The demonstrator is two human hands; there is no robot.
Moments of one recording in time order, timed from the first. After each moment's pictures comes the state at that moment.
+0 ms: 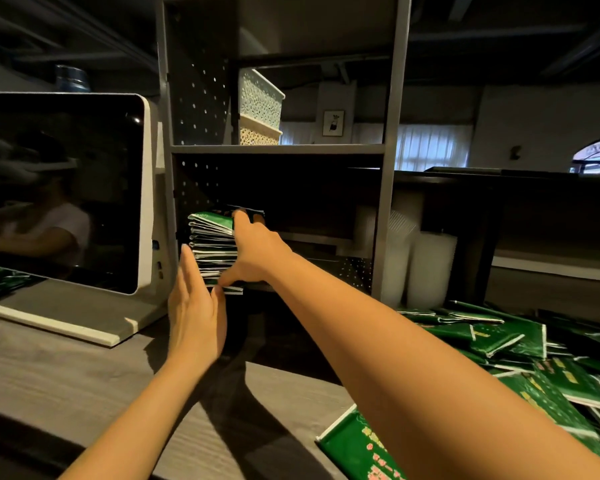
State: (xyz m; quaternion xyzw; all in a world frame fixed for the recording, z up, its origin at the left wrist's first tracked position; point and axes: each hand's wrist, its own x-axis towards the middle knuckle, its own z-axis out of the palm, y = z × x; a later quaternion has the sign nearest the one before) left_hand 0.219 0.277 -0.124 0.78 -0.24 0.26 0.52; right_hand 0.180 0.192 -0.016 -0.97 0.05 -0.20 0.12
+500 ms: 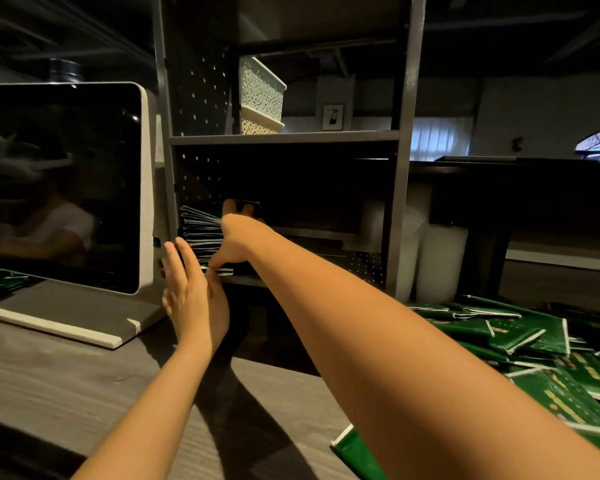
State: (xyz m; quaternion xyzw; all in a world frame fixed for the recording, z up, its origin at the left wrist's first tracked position) left_hand 0.267 0.268 -0.129 0.84 -0.16 0.28 0.44; right_hand 0.242 0.205 -0.007 -0.98 0.12 -0.13 0.06
